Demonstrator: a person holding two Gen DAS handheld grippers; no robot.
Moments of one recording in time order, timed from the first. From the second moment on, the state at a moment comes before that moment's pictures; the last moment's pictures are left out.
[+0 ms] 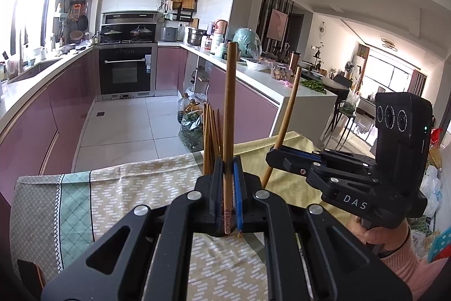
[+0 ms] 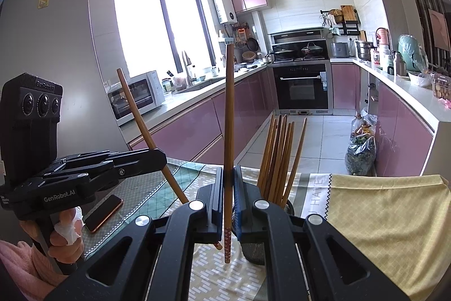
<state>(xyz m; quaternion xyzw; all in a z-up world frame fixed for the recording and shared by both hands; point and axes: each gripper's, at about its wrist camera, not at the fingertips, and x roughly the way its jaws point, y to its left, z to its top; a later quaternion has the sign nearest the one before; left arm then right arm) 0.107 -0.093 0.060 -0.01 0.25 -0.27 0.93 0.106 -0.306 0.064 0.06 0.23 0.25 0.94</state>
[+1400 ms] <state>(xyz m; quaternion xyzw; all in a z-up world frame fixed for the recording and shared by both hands) 0.115 -0.103 0.076 -0.02 0.22 -0.27 0.94 0.125 -0.305 0.075 0.06 0.21 0.22 0.95</state>
